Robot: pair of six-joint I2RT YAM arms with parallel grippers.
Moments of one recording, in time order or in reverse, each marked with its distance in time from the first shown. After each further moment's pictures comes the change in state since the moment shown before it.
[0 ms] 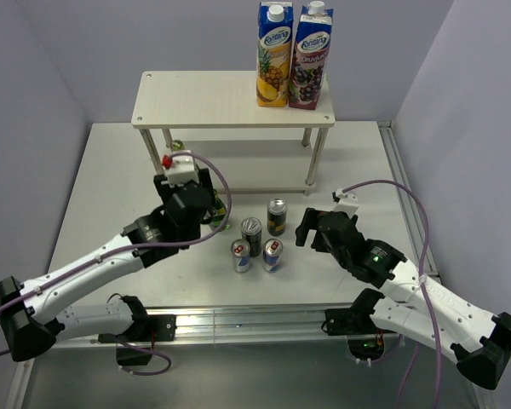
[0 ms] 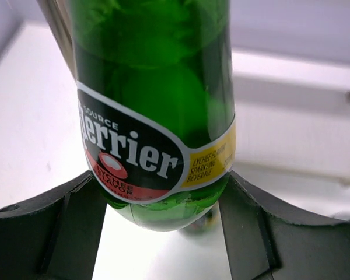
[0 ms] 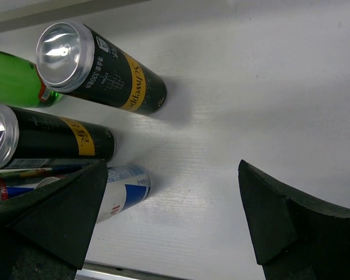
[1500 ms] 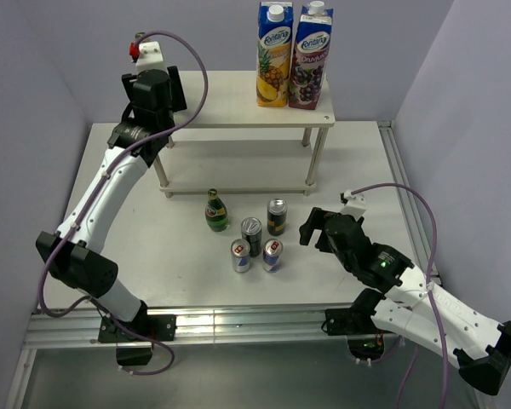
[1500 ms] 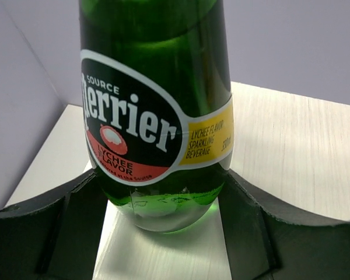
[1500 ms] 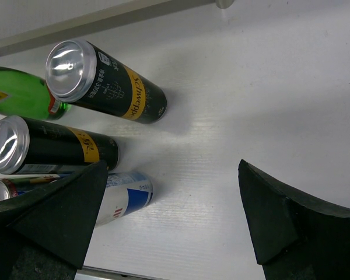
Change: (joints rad) left arm 0.566 0.531 0.838 -0.070 0.414 0.305; right arm 0.000 -0.071 -0.012 -0.008 0.038 0.020
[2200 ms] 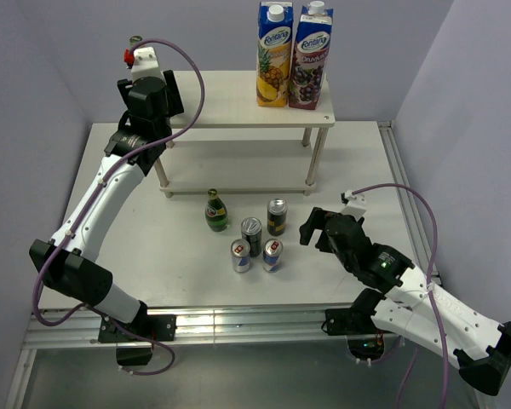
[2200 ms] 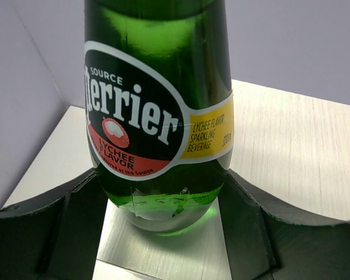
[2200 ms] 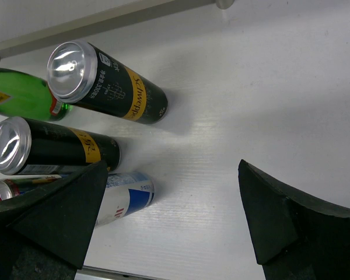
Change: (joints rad) left arm 0.001 -0.086 -0.128 0.084 -0.006 -0.008; right arm 0.000 -0.005 0.000 -0.001 0.001 0.007
